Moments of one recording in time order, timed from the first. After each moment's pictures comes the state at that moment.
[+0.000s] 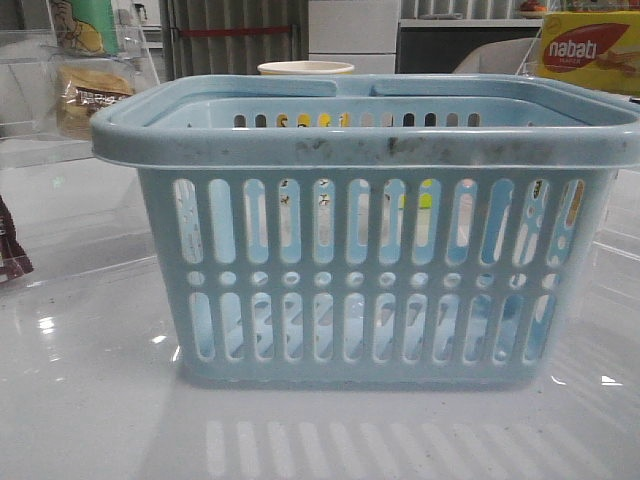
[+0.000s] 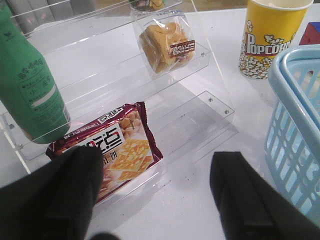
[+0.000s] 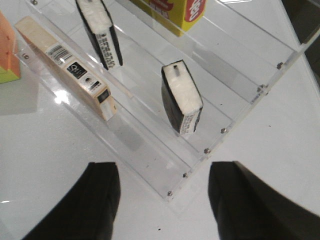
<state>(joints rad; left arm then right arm) -0.08 0.68 -0.71 -0.03 0.55 0.10 -0.25 1.46 -1.27 0.02 0.65 -0.01</state>
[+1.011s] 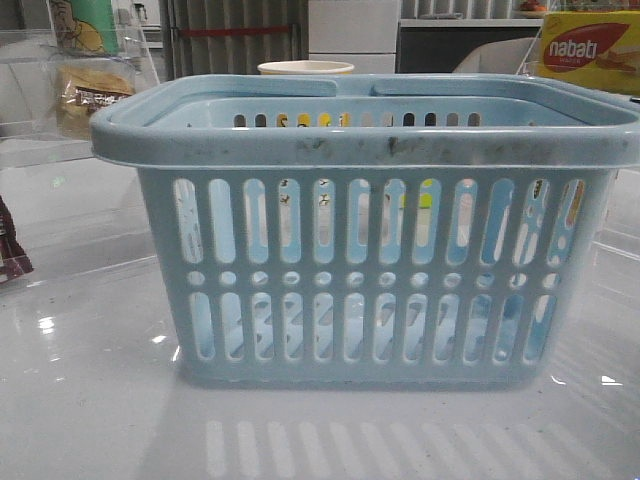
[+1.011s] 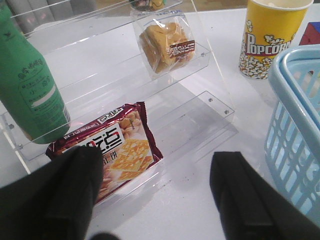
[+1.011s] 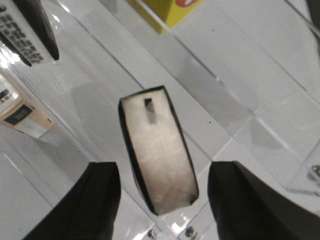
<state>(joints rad) -0.08 0.68 -0.71 -0.03 0.55 0.10 -0.25 1.82 -1.43 -0.13 0.57 -0.01</state>
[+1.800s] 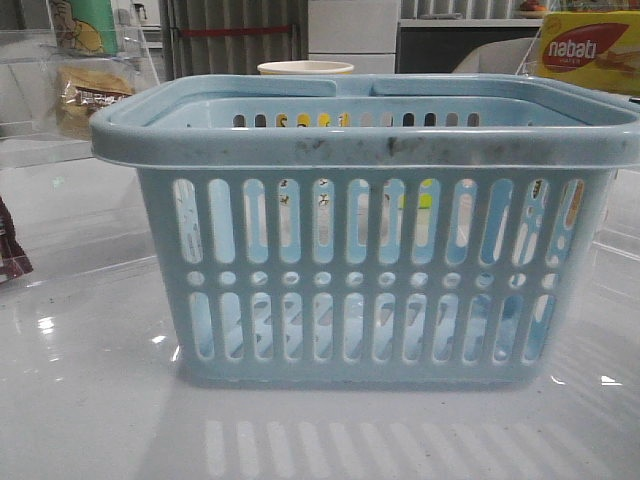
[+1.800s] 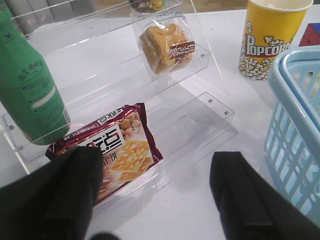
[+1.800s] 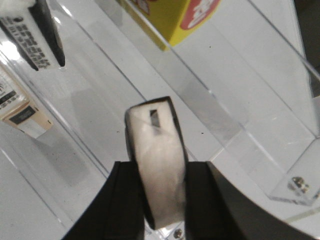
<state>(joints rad) -0.08 0.68 -0.71 -0.03 0.55 0.10 -0.25 1.79 -1.43 -0.14 0.57 -0.10</state>
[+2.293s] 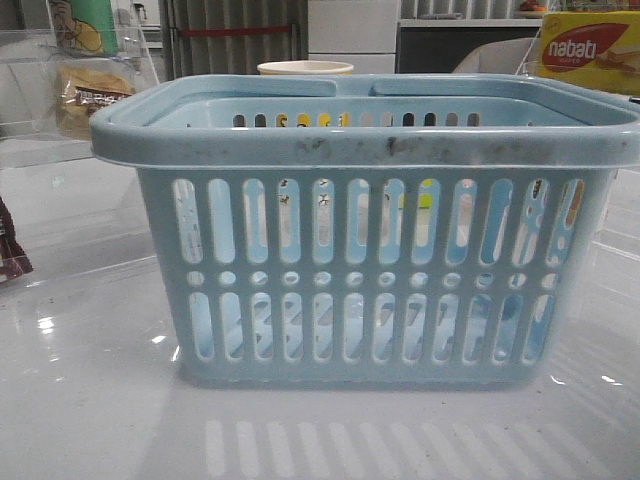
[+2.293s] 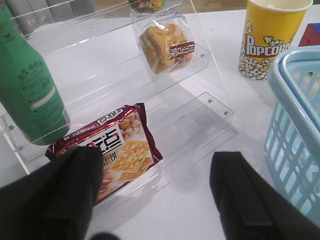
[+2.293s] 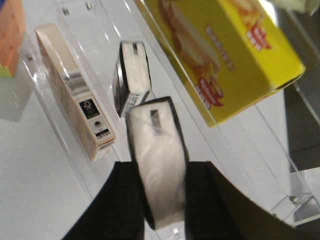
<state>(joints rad) -0.08 0.68 -0.71 -0.04 0.55 0.10 -0.10 1.57 -1.43 -0.13 0.59 -0.20</state>
